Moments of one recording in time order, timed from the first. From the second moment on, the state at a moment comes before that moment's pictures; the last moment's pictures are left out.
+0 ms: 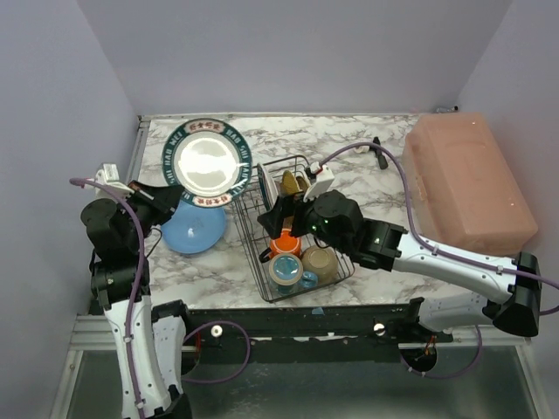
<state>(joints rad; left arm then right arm) 0.30 0.58 0.89 -0.48 0.46 -0.77 1.12 1.25 1.08 -0.14 0.36 0.60</state>
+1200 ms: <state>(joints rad) 0.05 0.42 0.85 -0.76 -0.09 -0.48 1.17 1.41 1.30 -0.18 0.55 0.66</state>
